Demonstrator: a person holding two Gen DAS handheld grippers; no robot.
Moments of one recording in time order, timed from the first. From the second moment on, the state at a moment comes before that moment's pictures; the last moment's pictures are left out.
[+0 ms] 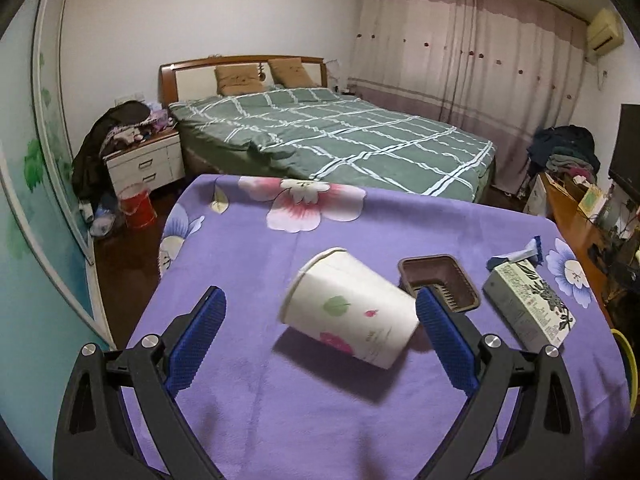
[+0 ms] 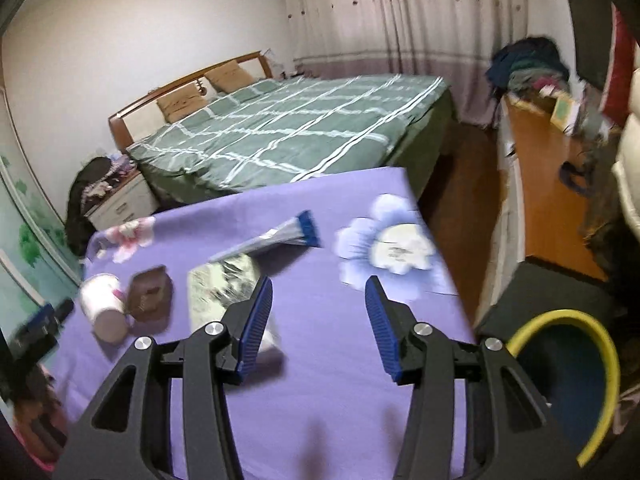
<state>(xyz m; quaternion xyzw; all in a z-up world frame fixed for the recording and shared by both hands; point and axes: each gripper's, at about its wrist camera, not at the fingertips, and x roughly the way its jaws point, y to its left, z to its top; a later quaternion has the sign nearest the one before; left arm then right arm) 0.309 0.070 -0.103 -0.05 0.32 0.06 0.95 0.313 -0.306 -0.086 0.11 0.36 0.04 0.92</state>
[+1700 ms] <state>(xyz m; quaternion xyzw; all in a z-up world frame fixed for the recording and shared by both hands) 0.304 0.075 -0.104 -0.05 0.31 0.10 0.95 0.301 -0.296 -0.059 0.12 0.32 0.02 0.94</state>
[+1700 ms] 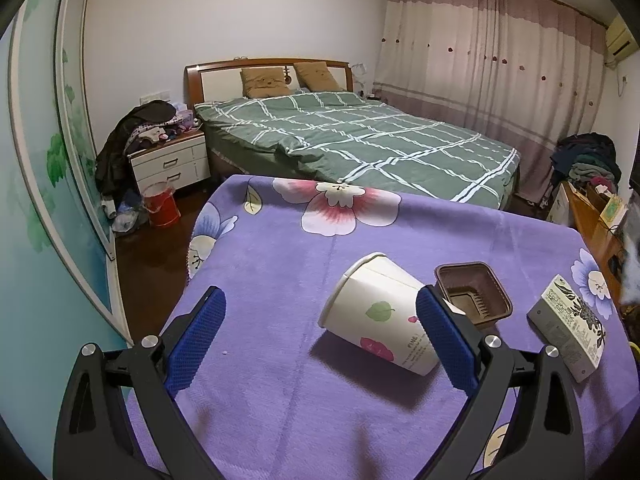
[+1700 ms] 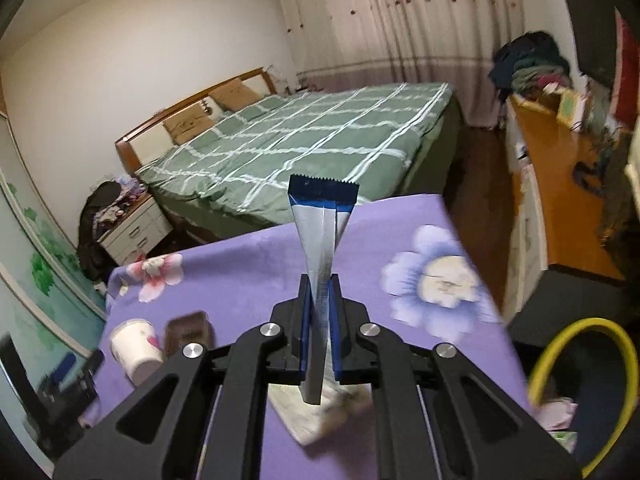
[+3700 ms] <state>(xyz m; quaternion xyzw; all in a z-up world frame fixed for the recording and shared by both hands) 0.362 0.051 -0.119 0.05 0.41 -0.11 0.90 0.255 -0.370 -0.150 0.16 0.36 -0.03 0.92</state>
